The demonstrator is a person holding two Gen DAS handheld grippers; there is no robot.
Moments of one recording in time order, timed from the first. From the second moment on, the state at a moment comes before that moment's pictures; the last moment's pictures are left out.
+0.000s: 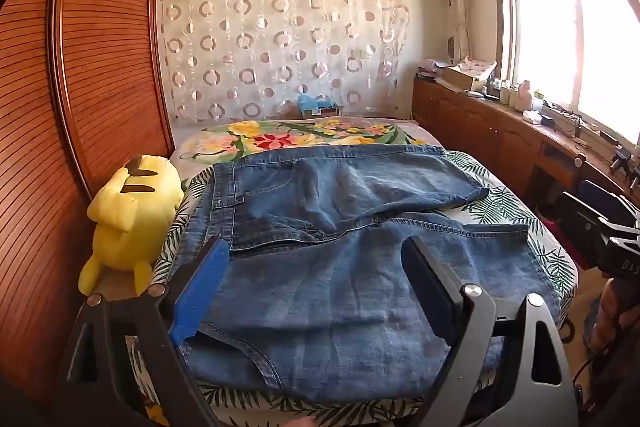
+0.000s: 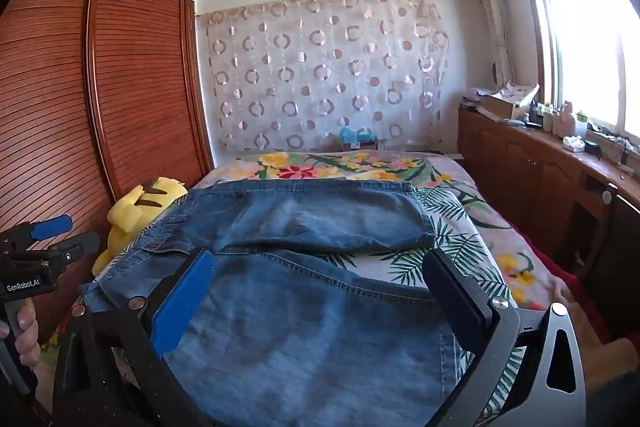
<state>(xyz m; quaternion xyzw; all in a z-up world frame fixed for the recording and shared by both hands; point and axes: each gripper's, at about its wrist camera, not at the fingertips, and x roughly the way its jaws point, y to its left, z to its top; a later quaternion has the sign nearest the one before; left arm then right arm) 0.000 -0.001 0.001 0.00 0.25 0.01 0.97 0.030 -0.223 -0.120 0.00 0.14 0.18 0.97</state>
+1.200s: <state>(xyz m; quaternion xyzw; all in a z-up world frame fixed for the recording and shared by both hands) -0.001 0.000 0.001 0.00 0.25 0.01 0.97 0.027 -0.221 -0.120 -0.01 0.14 0.18 0.97</state>
